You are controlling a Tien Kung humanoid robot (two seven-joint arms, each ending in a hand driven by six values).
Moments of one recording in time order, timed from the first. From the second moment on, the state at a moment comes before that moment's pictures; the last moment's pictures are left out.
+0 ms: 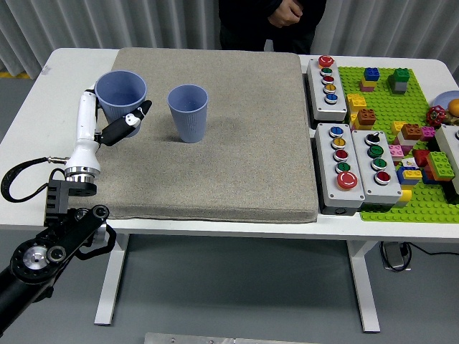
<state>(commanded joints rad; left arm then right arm) -0.34 0.19 -1.03 -1.11 1.32 0.65 -0.28 0.22 -0.10 1.86 0.21 -1.27 -0.23 -0.35</state>
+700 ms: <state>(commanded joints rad) -0.32 0.17 -0.99 -1.01 1.23 0.65 -0.31 0.21 -0.10 1.86 0.21 -1.29 -0.22 -0.36</state>
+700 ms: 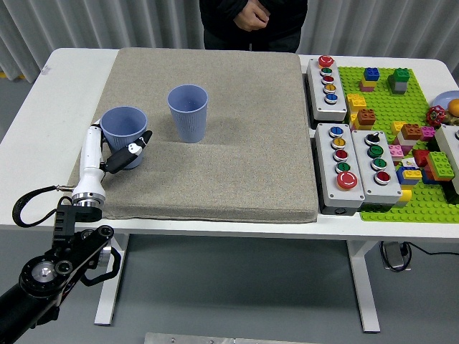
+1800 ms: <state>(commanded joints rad) -0.31 0.15 -1.03 -1.01 1.23 0.58 -0.34 0.21 -0.10 1.86 0.20 -1.28 -0.22 -0.36</state>
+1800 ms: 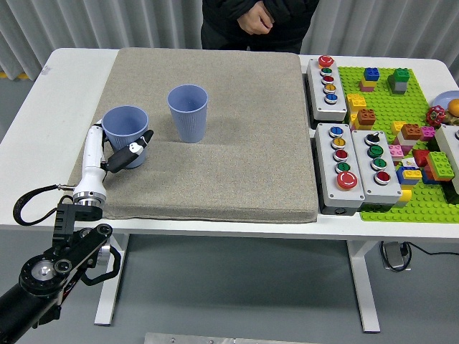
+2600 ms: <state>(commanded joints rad) -0.28 0.16 -1.05 -1.04 1.26 0.57 -0.33 0.21 -0.10 1.85 0.20 -1.28 -0.22 -0.35</state>
